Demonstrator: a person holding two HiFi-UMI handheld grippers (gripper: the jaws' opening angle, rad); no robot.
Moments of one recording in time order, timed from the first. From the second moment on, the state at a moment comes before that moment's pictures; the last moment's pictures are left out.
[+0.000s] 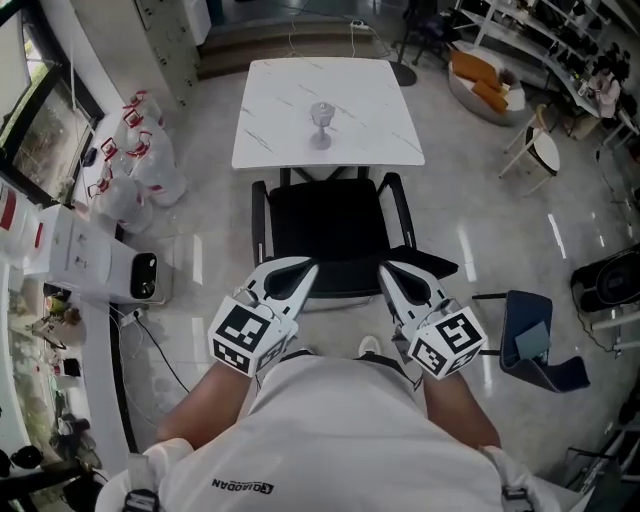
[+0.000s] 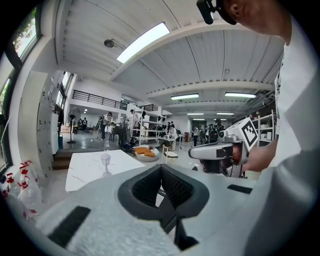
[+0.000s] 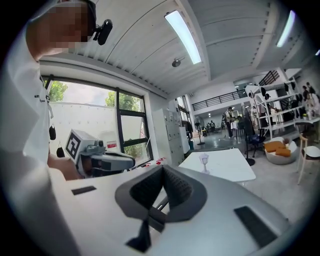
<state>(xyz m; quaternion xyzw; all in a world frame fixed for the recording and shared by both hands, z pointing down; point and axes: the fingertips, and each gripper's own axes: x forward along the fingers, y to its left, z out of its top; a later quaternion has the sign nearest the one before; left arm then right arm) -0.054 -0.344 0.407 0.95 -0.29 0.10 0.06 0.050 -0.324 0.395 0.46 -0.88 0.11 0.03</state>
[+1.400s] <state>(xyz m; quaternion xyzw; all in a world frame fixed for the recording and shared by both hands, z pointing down) -0.014 -0.358 0.399 0.93 -0.35 0.10 0.04 0.088 -0.347 0.394 0.40 -0.91 0.10 0.04</state>
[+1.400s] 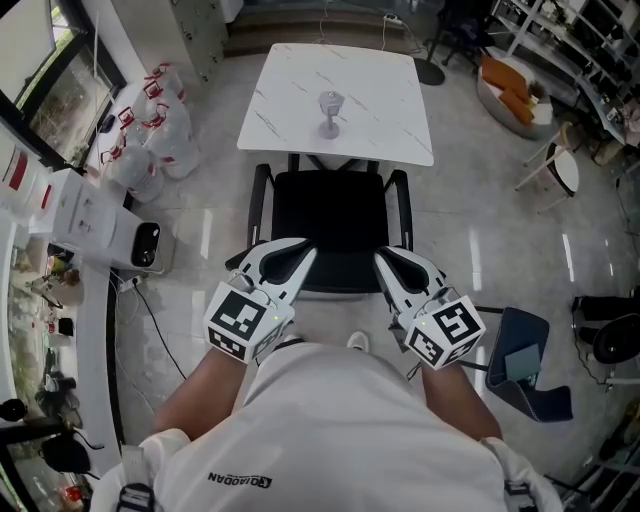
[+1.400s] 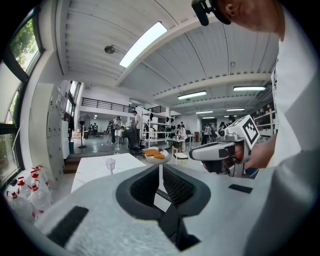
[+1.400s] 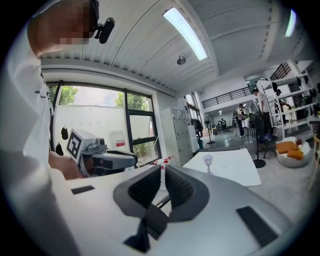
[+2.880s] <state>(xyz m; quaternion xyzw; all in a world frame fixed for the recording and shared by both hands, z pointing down) -0.025 -0.322 0.447 0.93 -0.22 0.28 0.00 0.085 -0.321 0.441 0.33 -0.92 0.05 0.21</state>
